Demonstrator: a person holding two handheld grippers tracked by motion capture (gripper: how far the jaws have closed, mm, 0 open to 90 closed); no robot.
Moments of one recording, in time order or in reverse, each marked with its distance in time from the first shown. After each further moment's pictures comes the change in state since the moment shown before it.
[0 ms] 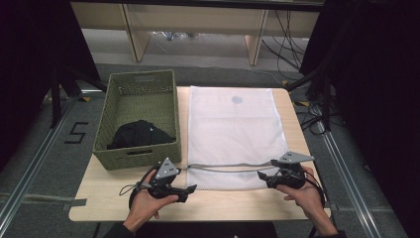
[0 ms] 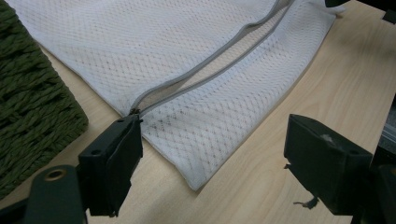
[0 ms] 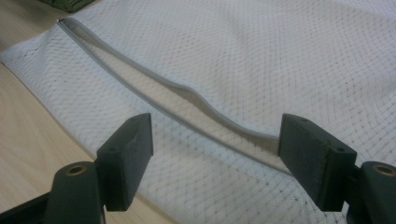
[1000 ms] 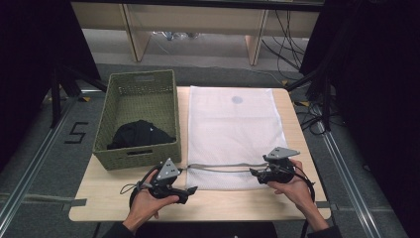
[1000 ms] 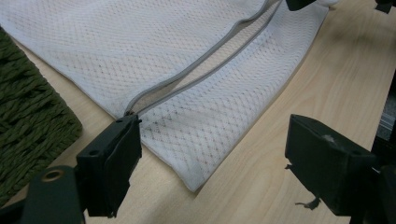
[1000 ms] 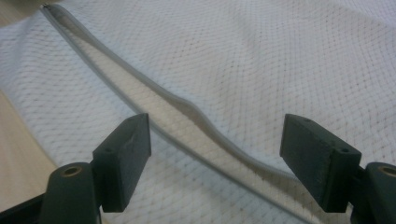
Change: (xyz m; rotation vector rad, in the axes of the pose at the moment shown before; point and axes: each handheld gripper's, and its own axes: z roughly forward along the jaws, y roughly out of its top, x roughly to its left) left arm 0.001 0.000 0.001 0.018 -0.009 0.052; right arm 0.003 0.015 0.032 0.042 -0.009 -0.084
